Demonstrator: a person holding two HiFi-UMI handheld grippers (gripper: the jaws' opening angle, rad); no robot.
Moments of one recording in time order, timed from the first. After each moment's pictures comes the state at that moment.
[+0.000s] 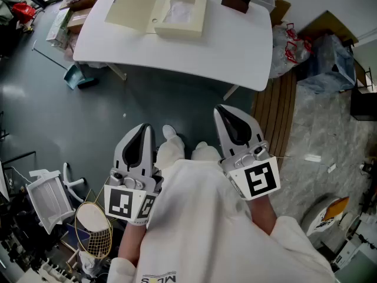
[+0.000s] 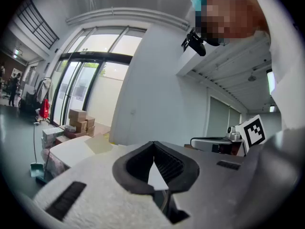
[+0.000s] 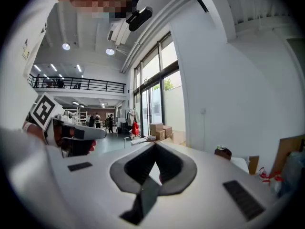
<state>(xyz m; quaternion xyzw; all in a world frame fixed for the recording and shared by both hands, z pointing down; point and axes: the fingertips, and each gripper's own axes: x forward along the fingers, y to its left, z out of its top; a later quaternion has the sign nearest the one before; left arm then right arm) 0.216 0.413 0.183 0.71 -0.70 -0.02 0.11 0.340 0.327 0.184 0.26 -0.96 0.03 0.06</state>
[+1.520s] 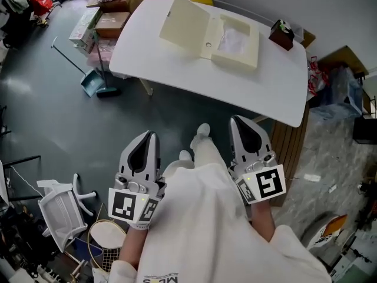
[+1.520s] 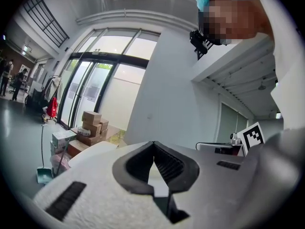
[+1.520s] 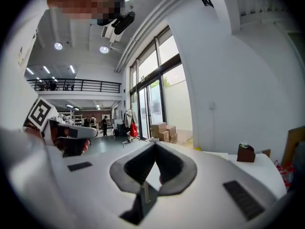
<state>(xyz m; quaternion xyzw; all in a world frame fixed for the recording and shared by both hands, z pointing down) -0.061 0.416 0.193 0.70 -0.70 -0.05 0.12 0.098 0.311 0.199 0.30 -0.95 0.06 0.05</state>
